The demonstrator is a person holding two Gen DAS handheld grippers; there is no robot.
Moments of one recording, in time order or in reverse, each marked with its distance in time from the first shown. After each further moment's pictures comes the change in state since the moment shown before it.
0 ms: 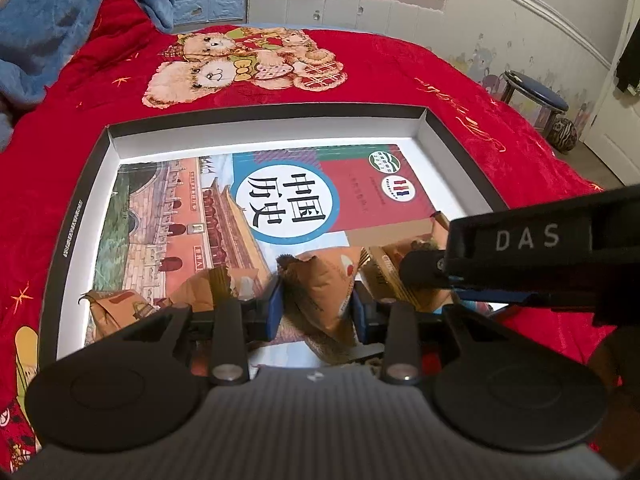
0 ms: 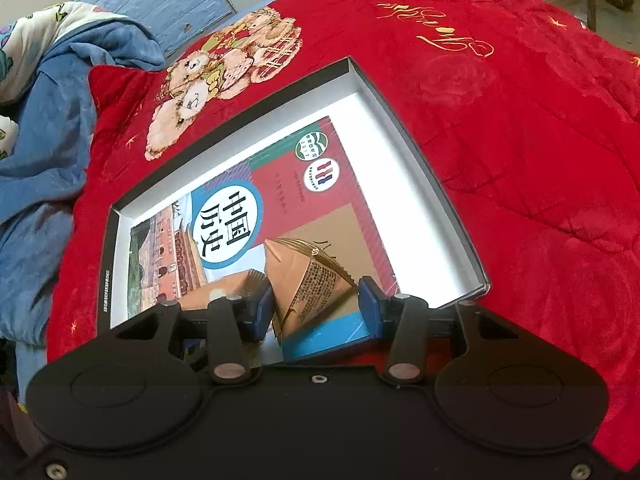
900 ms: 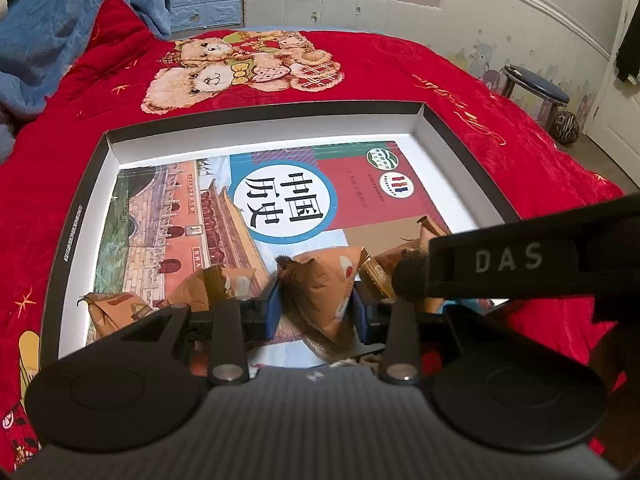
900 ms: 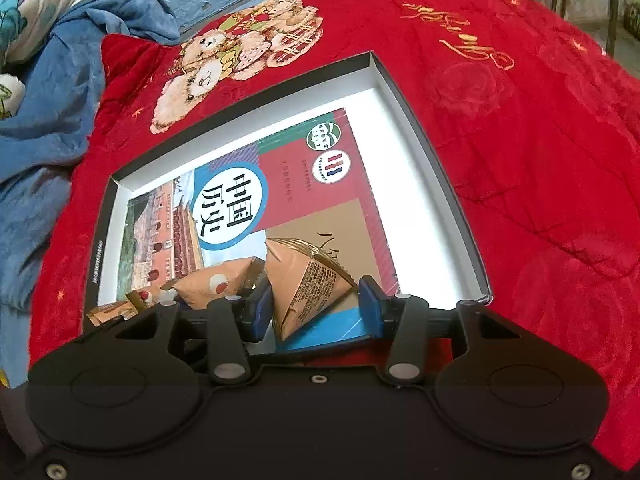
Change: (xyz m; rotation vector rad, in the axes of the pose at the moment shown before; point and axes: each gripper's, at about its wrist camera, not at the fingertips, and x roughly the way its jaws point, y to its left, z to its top) left arm 0.001 -0.007 -0.003 0.033 -0.008 0.021; right arm 0.002 0.004 0.000 -0.102 0.032 -0.001
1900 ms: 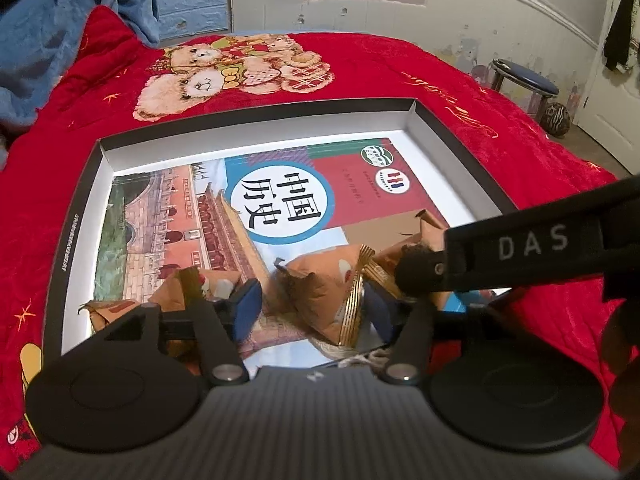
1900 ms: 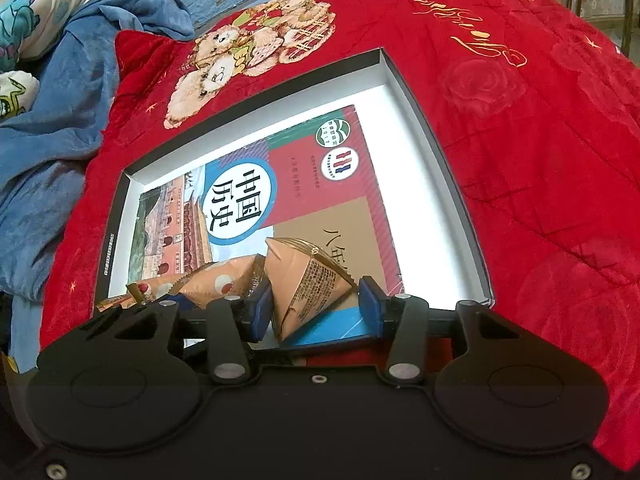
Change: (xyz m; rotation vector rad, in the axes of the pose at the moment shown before) left arm -0.001 0.003 -0.003 0.042 -0.009 -0.025; right arm -0.001 -0.004 0.001 -0.022 0.013 0.046
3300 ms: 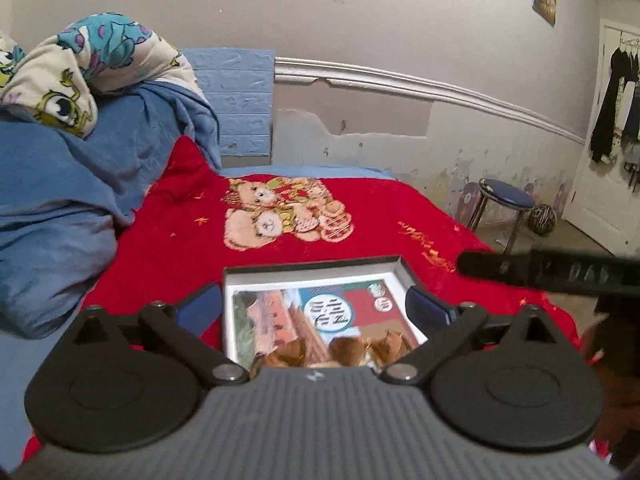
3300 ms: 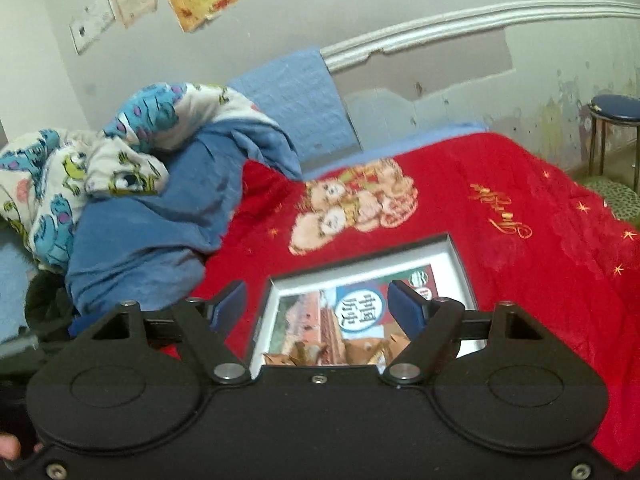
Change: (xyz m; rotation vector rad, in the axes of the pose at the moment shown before) left arm -0.247 0.047 0.017 -0.070 -0.310 0.020; right arm -0.215 0.079 -0.048 -0.150 -0.444 0.150
